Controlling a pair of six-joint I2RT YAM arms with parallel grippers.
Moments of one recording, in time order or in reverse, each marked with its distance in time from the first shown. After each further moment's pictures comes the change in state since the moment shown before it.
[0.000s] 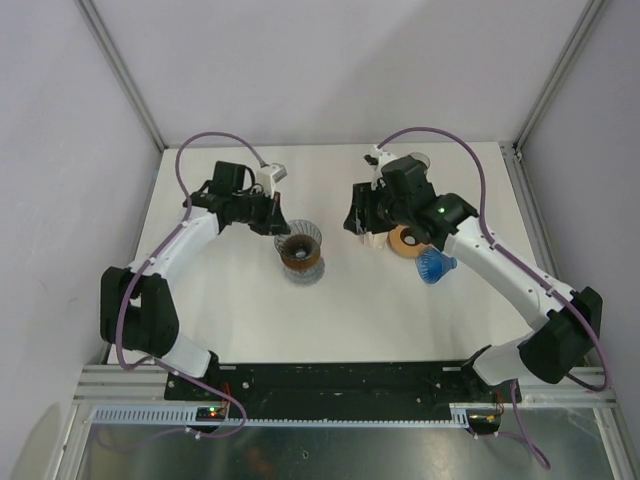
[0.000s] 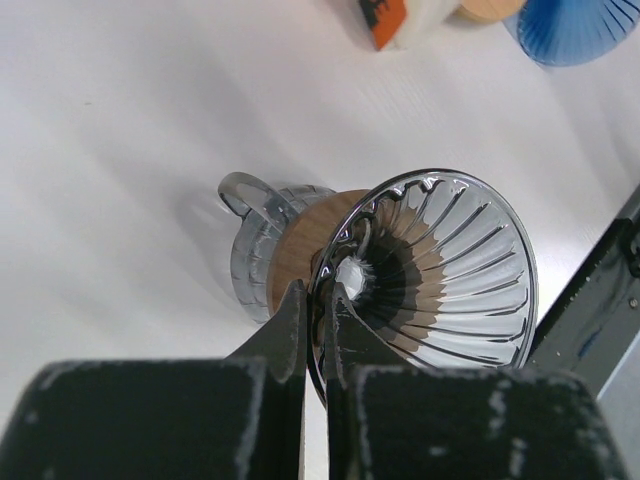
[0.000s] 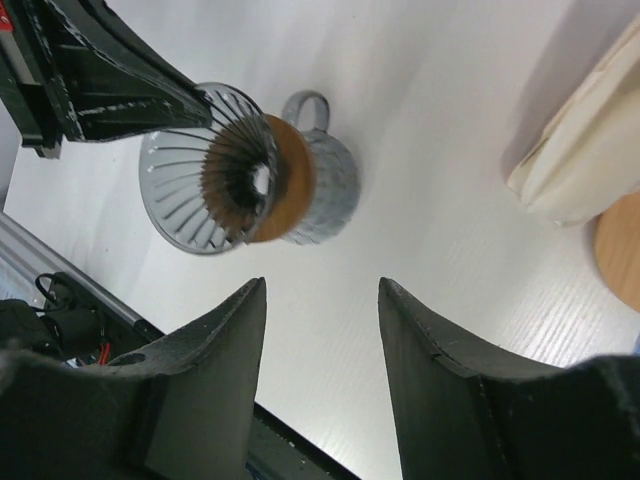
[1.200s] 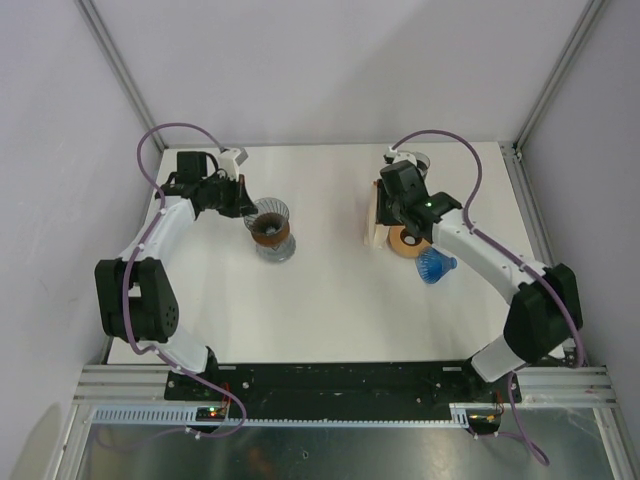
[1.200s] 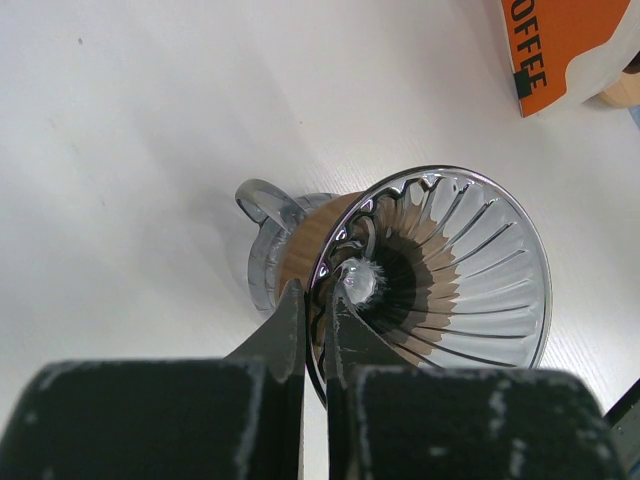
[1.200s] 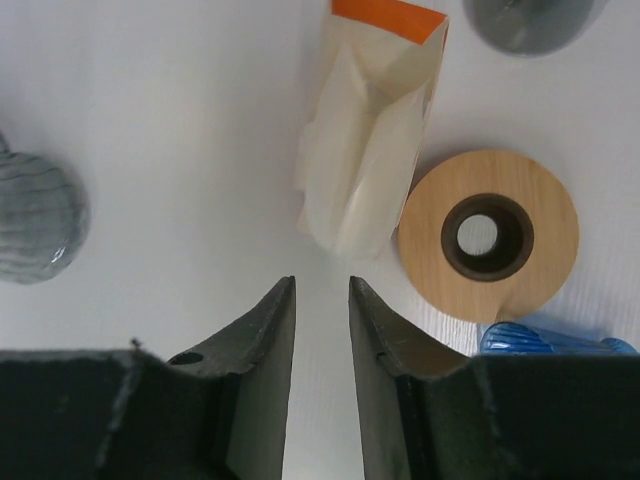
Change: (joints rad) left arm 0.248 0.079 0.076 0.034 -0.021 0.076; right arm -0.102 0.088 -0.084 0.080 0.351 -0.010
